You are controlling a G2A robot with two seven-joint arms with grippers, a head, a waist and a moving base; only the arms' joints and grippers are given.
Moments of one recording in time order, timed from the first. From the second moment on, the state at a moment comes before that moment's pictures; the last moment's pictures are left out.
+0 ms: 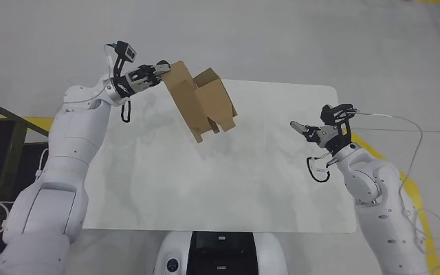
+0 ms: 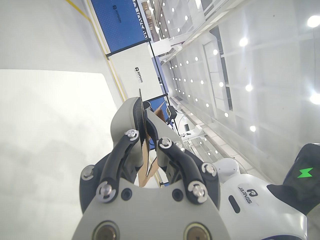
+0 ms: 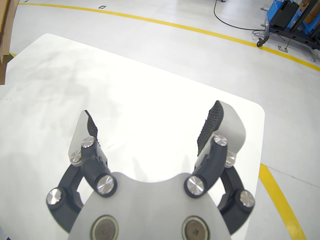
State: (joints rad) left arm 0.56 -1.08 -1.15 -0.68 -0.66 -0.55 -1.24; right arm -1.38 -1.10 1.46 -1.73 -1.02 -0.34 0.29
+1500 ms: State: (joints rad) left arm 0.53 -1.10 -1.11 -0.67 -0.65 -0.47 -1.25; right arm -1.33 -1.11 1.41 -1.68 -0.36 -0.46 0.67
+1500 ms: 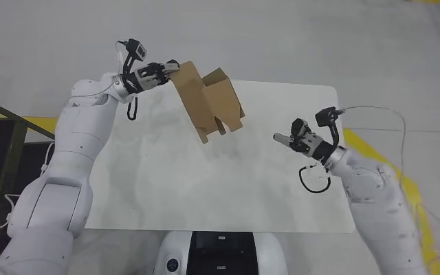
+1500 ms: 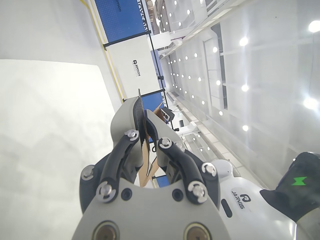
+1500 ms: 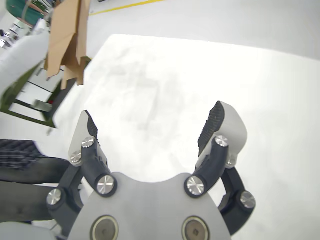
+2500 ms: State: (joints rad) left arm 0.44 -1.18 -1.01 -0.57 -0.70 -0.48 -1.34; right arm -1.25 -1.12 1.30 -1.62 0.57 -0.21 1.14
